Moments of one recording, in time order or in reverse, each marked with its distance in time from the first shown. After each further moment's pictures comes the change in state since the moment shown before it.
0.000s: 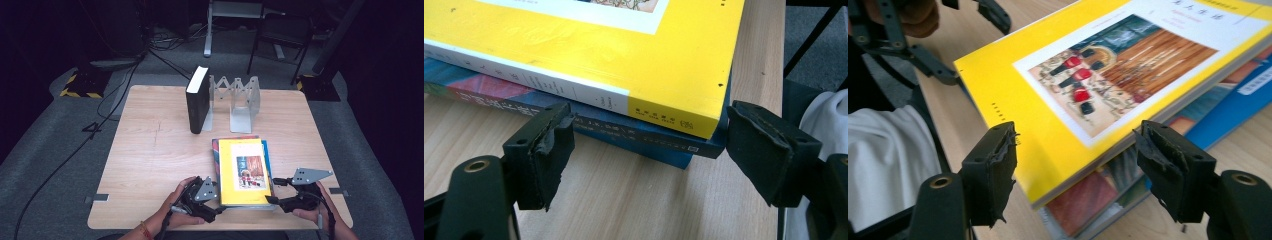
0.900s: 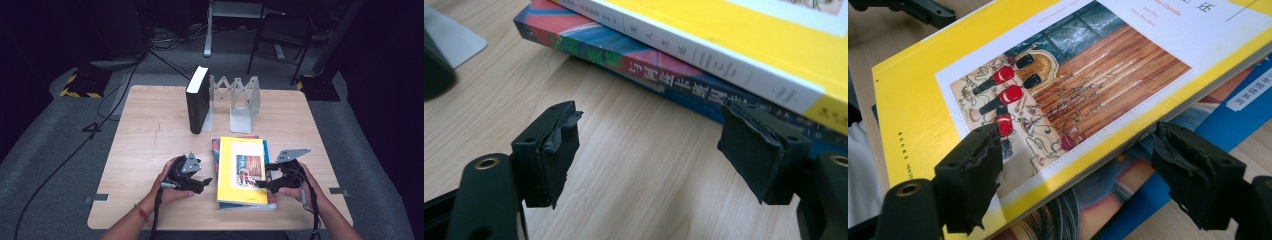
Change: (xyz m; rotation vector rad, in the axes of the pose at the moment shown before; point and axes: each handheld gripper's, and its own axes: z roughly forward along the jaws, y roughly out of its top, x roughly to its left) left arm 0.070 -0.009 -0.001 -0.008 0.175 -0.117; right arm -0.042 0.023 0.048 0.108 0.030 0.076
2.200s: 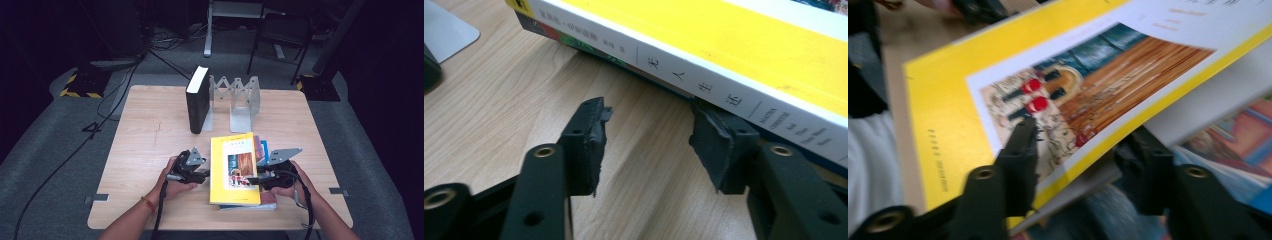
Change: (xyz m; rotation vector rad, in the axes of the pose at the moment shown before) left arm 0.016 -0.003 0.023 0.019 -0.029 -0.034; right arm 0.019 0.019 0.008 -0.042 0.065 -0.134
